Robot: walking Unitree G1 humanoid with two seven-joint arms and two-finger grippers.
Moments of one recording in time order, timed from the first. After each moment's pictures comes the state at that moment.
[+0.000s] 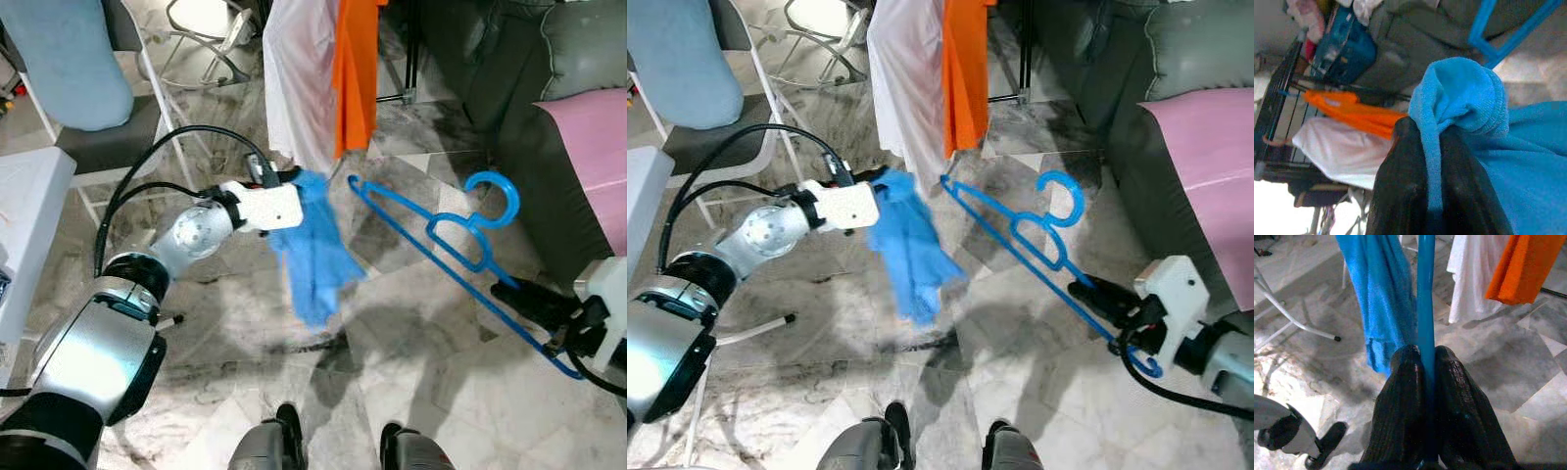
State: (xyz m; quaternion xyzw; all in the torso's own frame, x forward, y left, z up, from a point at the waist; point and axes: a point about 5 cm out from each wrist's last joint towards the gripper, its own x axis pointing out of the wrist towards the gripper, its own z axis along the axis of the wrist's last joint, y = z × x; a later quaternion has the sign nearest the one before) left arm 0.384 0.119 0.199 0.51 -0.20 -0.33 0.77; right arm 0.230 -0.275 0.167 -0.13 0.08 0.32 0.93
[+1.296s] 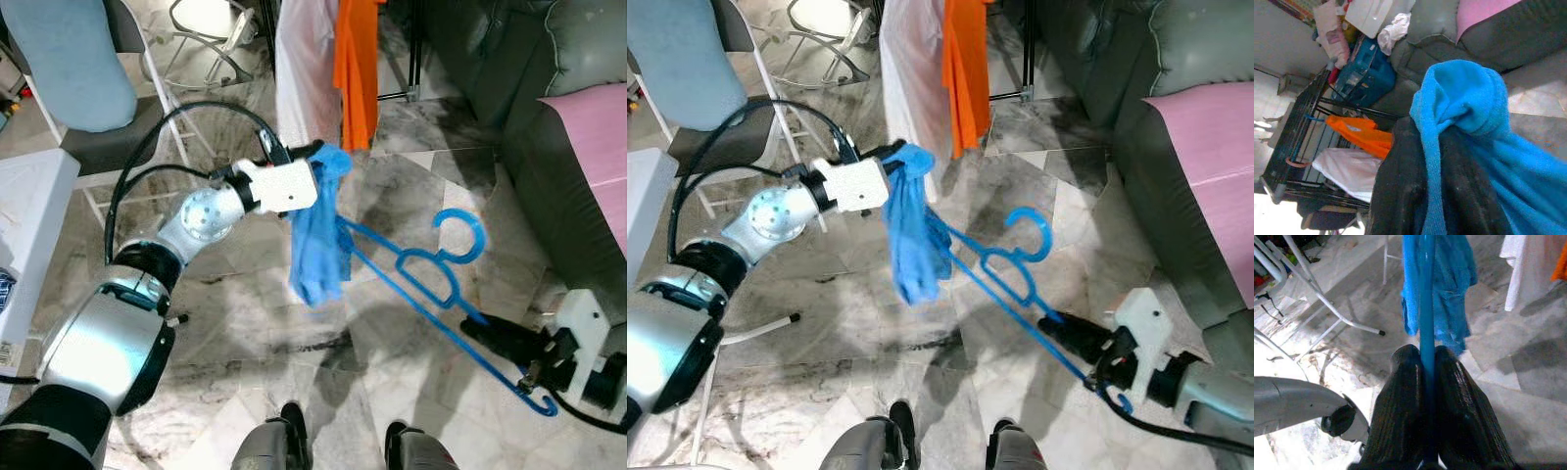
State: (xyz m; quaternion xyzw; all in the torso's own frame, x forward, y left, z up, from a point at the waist) left arm 0.386 0.103 0.231 0.47 -0.26 -0.33 0.77; right arm 0.211 -0.251 0.139 -0.08 0.13 0.38 0.91
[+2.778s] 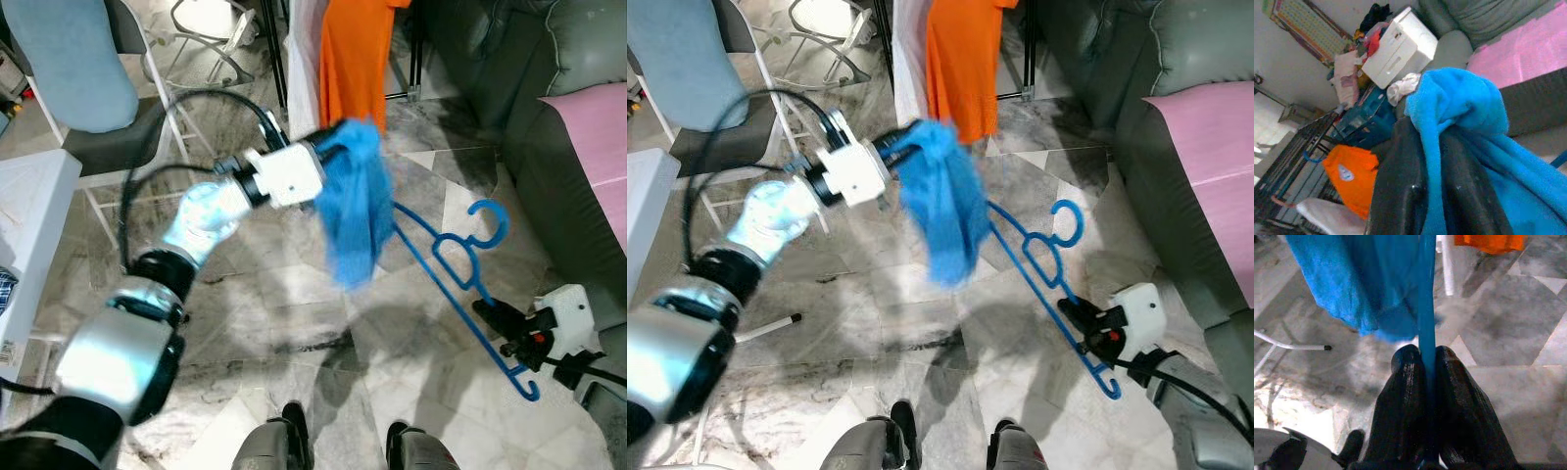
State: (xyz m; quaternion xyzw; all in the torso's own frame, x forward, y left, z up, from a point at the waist) left arm 0.367 0.082 0.238 0.36 -0.34 -0.38 0.78; right arm 0.247 -0.271 0.092 -0.03 0.13 0.23 0.96
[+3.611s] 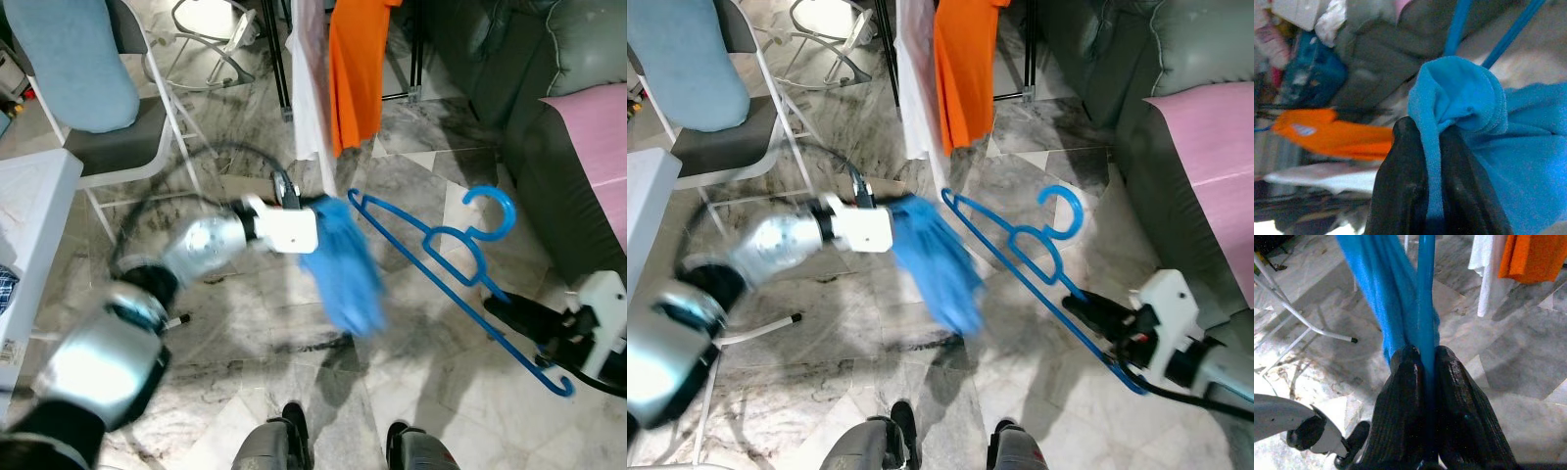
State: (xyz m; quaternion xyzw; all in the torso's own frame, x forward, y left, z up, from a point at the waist) left arm 0.380 0.107 0.196 0.55 -0.20 -0.38 0.71; right arm 0.224 -0.275 0.148 -0.08 0.11 0.33 0.93
